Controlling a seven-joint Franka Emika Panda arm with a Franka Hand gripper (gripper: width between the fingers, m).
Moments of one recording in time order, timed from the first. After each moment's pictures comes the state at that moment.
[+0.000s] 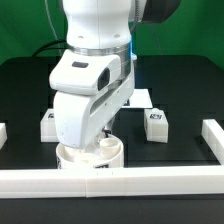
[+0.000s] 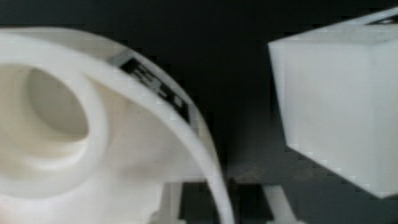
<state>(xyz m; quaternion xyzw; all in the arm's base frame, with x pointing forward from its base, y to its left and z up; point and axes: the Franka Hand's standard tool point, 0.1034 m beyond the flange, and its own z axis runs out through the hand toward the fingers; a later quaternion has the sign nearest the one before) 0.560 -0.038 0.013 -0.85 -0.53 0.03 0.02</state>
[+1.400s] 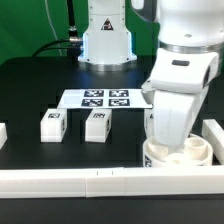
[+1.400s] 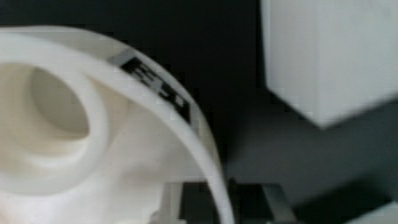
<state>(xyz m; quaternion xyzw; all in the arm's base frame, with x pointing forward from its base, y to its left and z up) 0.573 0.097 0.015 -0.85 -0.52 0.02 0.03</state>
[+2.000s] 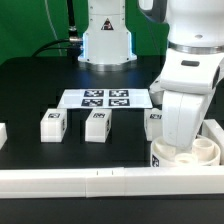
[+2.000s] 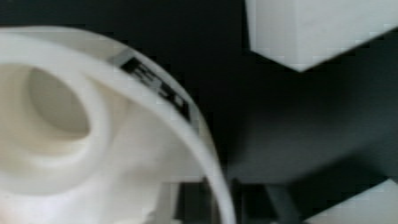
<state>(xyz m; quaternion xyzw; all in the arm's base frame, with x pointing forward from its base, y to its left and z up) 0.574 0.104 0.014 -0.85 -0.52 0.02 0.03</state>
